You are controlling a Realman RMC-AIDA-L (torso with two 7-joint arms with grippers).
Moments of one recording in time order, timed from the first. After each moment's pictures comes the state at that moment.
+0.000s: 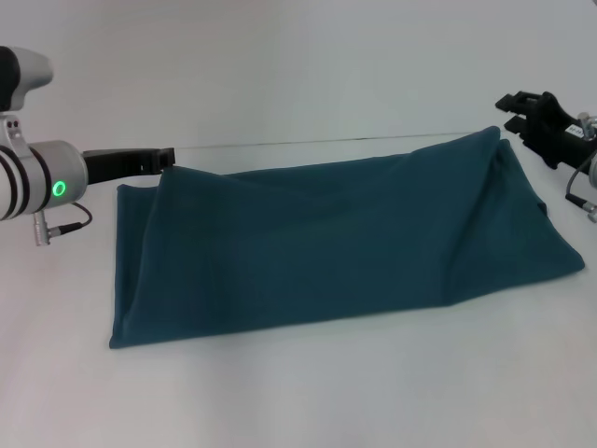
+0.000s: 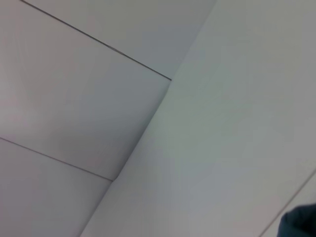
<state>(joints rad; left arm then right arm) -0.84 -2.12 -2.45 -0.60 -0.86 0.73 -2.08 0.74 2.02 -0.28 -0.35 -1.82 -0.76 2.14</state>
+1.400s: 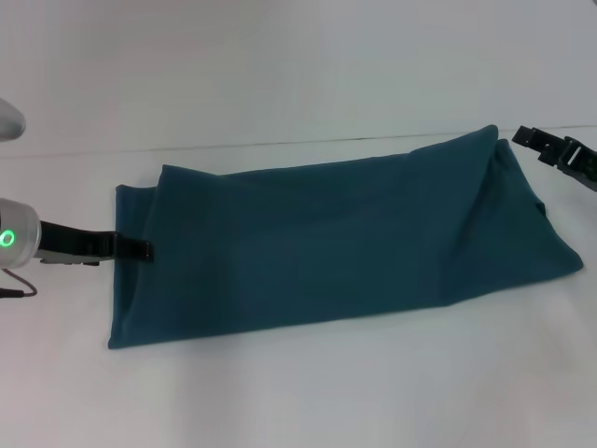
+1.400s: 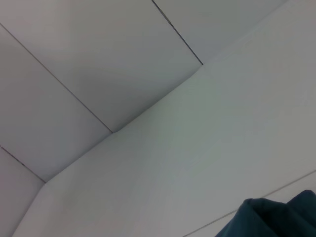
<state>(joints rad) -0.74 -2.07 -2.26 -0.82 -0.52 1.08 -2.61 0.58 2.03 -0.43 -0.52 -1.84 -0.94 1.91</state>
